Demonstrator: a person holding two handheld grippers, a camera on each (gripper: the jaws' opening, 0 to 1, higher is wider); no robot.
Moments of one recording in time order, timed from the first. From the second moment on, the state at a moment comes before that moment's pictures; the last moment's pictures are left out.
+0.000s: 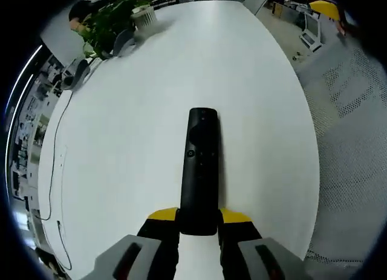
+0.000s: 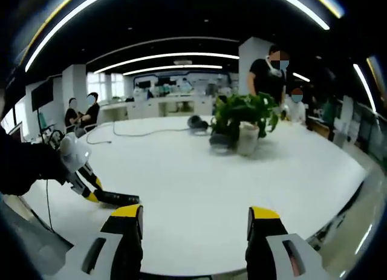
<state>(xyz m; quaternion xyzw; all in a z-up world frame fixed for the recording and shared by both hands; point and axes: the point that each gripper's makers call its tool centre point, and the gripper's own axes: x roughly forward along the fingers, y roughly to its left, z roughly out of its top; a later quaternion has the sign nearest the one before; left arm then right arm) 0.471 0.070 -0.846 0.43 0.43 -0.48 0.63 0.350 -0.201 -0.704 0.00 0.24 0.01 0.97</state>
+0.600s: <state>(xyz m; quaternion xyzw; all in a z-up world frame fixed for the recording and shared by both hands) 0.525 0.079 -0.854 0.47 0.41 -0.47 0.63 0.348 -0.204 -0.712 0.00 0.27 0.01 0.96</state>
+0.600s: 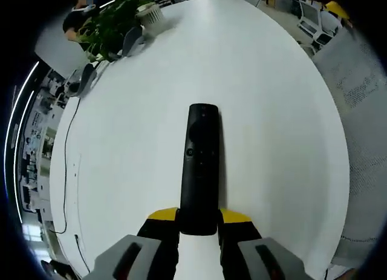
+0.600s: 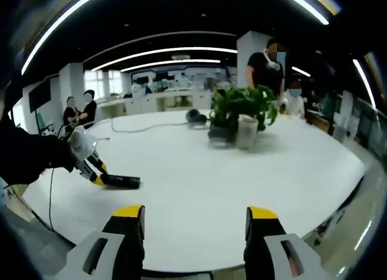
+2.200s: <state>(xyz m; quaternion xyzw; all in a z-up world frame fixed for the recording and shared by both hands) 0.662 0.085 -0.862 0.50 0.41 -0.44 0.63 0.344 -0.201 -0.729 0.00 0.32 0.02 0.95</state>
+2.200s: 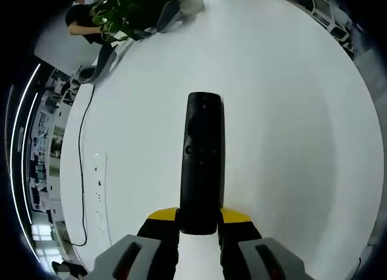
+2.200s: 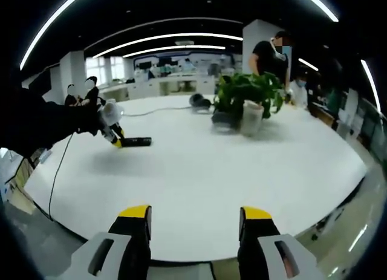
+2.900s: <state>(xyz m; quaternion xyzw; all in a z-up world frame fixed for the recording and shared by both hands) 0.670 0.093 -0.855 0.46 0.38 -0.37 0.71 0.345 -0.199 -0.726 0.01 0.31 0.03 0.95</state>
